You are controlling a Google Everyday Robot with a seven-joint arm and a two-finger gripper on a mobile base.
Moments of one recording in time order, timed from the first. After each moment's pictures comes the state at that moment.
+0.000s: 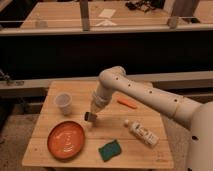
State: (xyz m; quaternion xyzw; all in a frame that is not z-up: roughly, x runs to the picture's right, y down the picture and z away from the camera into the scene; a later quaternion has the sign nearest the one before) arm -0.055 0.113 0.774 -0.30 -0.28 -0.18 0.89
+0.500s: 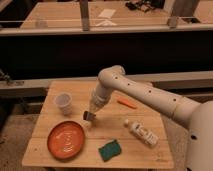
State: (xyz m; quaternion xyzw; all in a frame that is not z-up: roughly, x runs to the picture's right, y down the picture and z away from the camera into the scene) arm -0.061 0.107 0.773 -0.30 -0.29 -0.18 0.89
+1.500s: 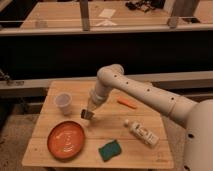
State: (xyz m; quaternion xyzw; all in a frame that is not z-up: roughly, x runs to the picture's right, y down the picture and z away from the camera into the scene) arm -0.072 0.098 0.773 -0.30 -0.30 -0.17 0.89
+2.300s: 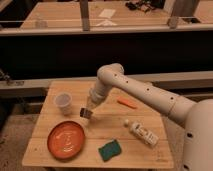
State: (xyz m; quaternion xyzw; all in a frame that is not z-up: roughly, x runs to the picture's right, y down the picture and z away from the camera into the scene) arm -0.076 0.091 0.774 -0.29 -0.31 -0.17 0.89
